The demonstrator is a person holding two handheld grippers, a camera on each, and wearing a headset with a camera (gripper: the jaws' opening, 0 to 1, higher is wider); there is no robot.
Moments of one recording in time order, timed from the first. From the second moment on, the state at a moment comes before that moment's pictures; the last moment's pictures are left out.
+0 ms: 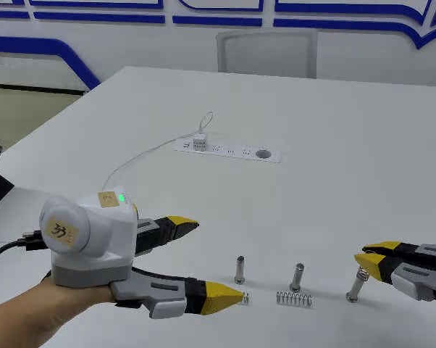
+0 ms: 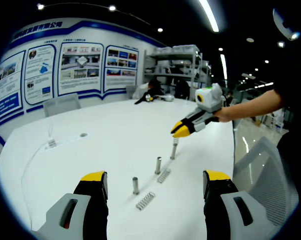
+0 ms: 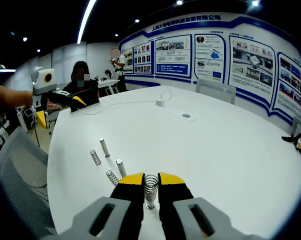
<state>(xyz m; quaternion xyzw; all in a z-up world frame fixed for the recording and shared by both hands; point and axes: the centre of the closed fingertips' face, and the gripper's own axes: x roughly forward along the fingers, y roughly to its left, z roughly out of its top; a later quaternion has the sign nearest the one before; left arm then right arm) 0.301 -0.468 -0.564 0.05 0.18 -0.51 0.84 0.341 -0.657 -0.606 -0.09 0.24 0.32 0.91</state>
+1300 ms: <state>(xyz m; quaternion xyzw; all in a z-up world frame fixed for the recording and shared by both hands) 0.308 -0.459 -0.575 0.04 0.19 -0.51 0.84 0.340 -0.654 -0.658 -0.11 0.28 0.29 0.91</state>
